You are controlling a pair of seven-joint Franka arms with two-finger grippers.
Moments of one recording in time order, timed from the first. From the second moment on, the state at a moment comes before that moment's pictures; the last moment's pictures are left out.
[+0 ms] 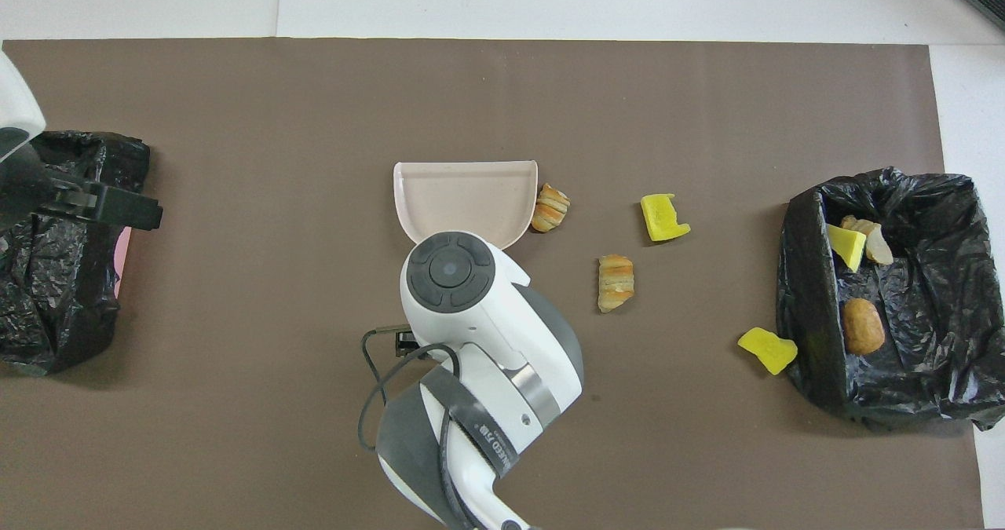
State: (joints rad) left arm -0.14 0.00 -0.03 -1.52 -0.02 1.60 0.09; right arm 0.69 0.34 0.07 -1.69 0.15 1.90 0.67
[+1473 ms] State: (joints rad) left arm -0.18 0.23 -0.48 -1.89 0.07 2.16 -0.51; right arm 0.91 0.08 0.07 -2.22 0.23 2.14 0.83
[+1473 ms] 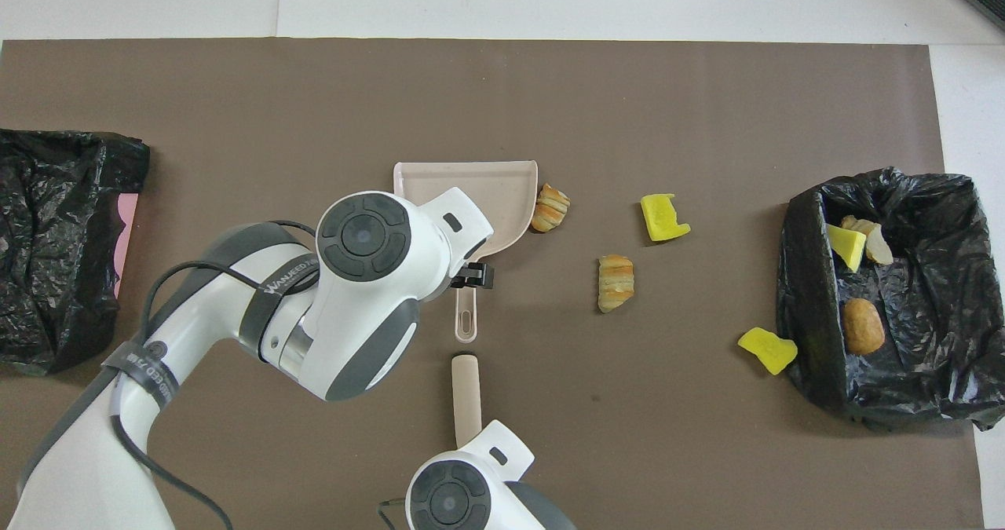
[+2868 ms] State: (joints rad) left arm -0.18 0.28 -0.50 -1.96 0.09 2.26 -0.55; right arm 0.43 -0.15 0.06 -2.20 0.04 1.60 0.80
